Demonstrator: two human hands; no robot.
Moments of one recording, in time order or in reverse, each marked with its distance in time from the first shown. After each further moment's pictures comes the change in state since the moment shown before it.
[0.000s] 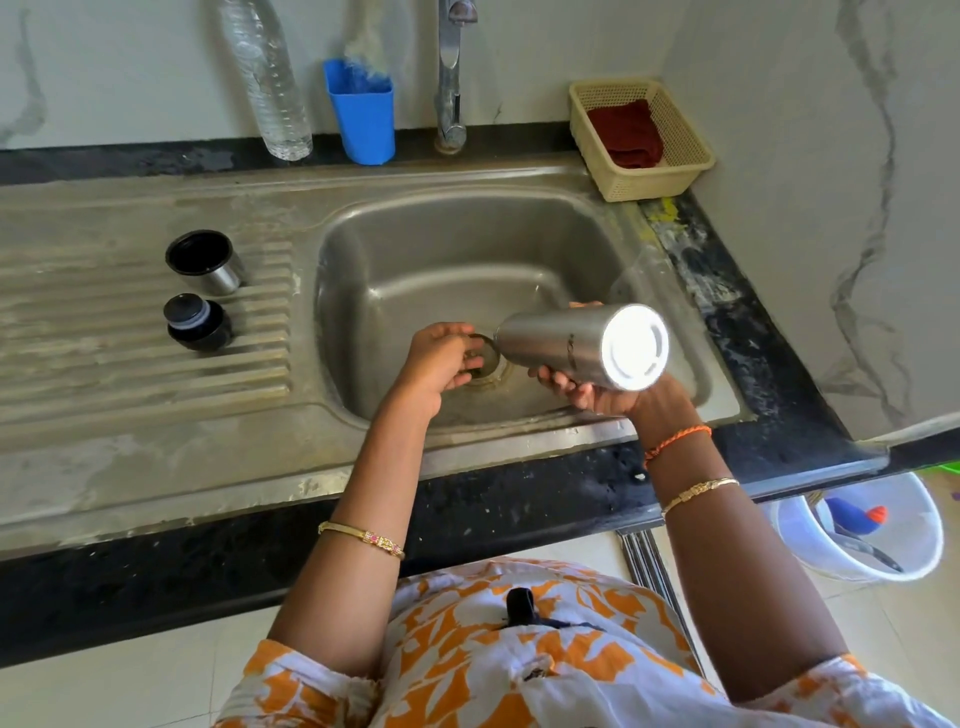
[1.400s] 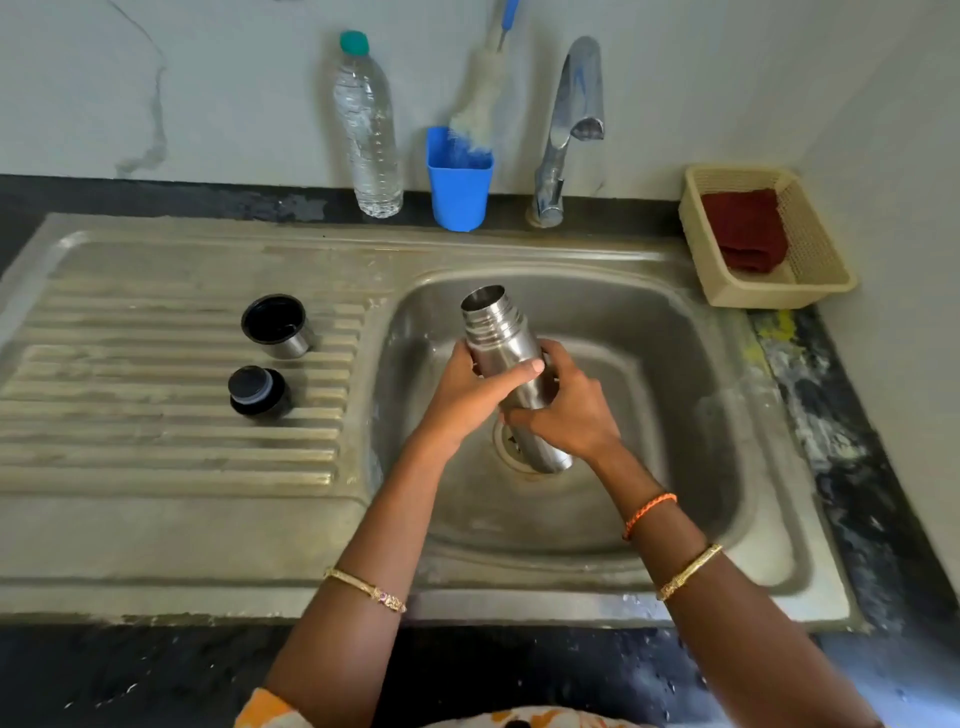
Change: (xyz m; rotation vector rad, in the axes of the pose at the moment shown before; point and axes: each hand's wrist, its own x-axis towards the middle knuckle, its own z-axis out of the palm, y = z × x) left_hand 0.058 0.050 -0.028 -0.040 0.052 0.276; right_hand 0.080 -0.050 0.091 -1.233 0.590 -0.714
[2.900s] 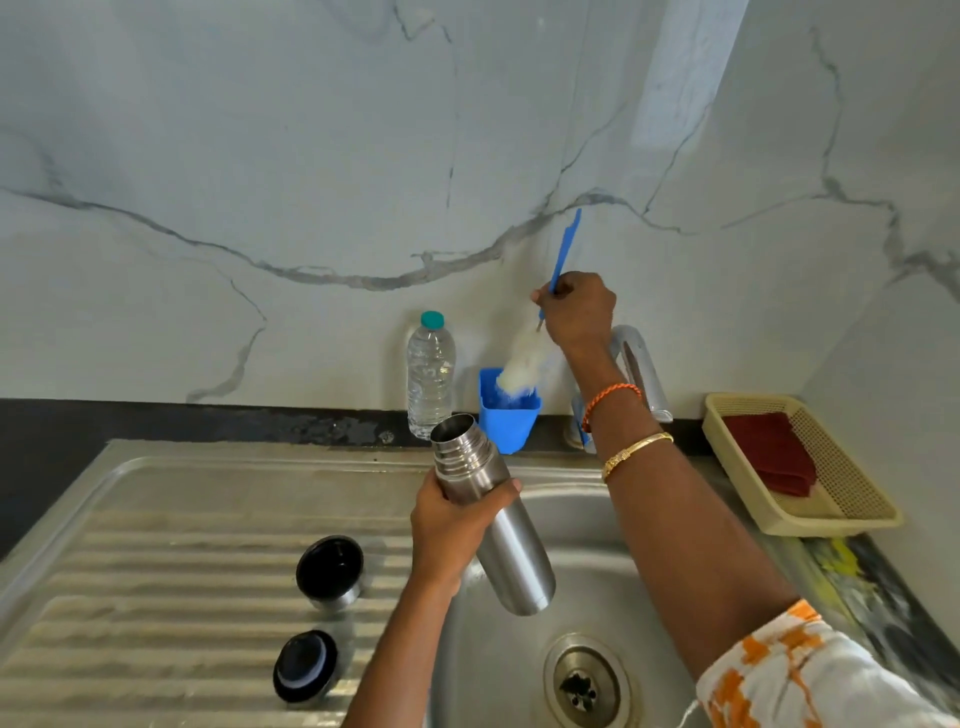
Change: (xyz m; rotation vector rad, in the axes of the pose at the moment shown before) left_hand 0.076 0.075 -0.084 -0.153 0.258 0.146; right_hand 0.224 -0.229 -0.079 0.117 0.608 -0.182
